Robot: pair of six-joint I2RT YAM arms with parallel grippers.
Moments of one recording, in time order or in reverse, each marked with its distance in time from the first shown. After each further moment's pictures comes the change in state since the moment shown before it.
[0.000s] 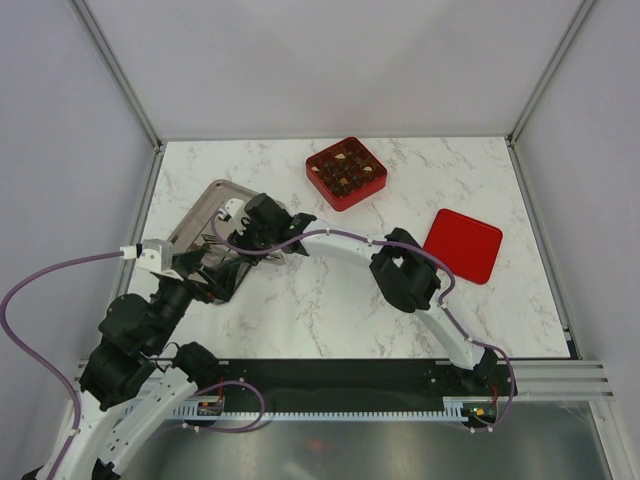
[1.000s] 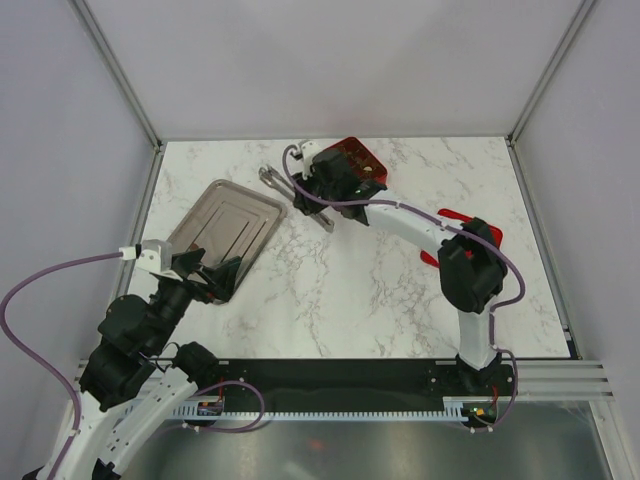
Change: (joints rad) left arm 0.000 -0.004 -0.002 0.000 -0.003 0.000; right arm -0.232 -0.351 -0.311 0.061 0.109 0.180
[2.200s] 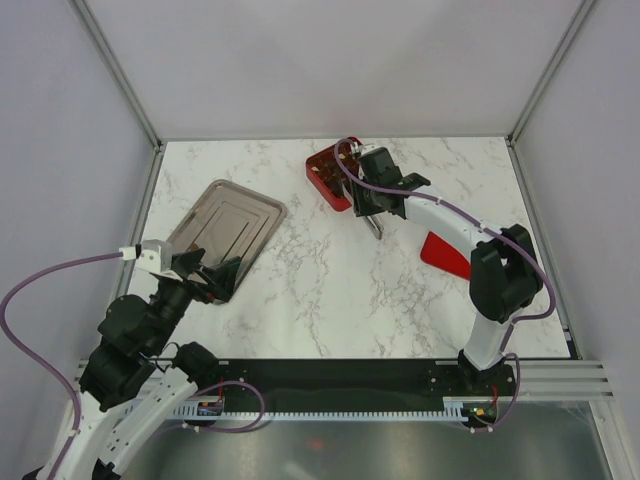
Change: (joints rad) left arm 0.000 -0.003 0.000 0.000 0.000 0.000; right arm -0.215 -0.201 -0.176 -0.294 0.219 0.101
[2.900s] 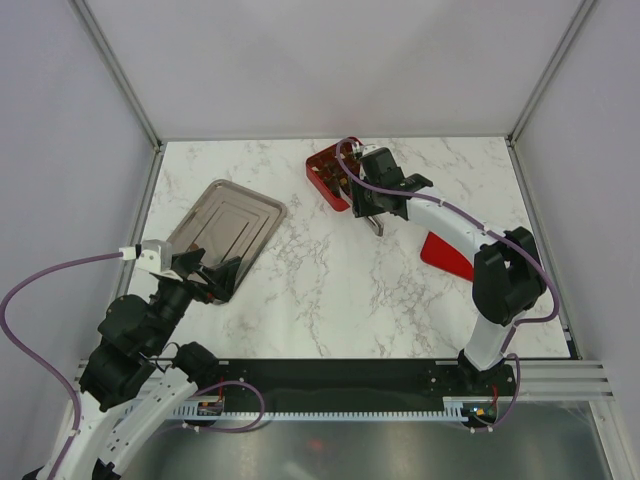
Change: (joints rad) left arm 0.000 0.000 0.000 0.000 0.000 0.000; right arm 0.000 -0.028 -0.020 0.002 -0.018 0.017
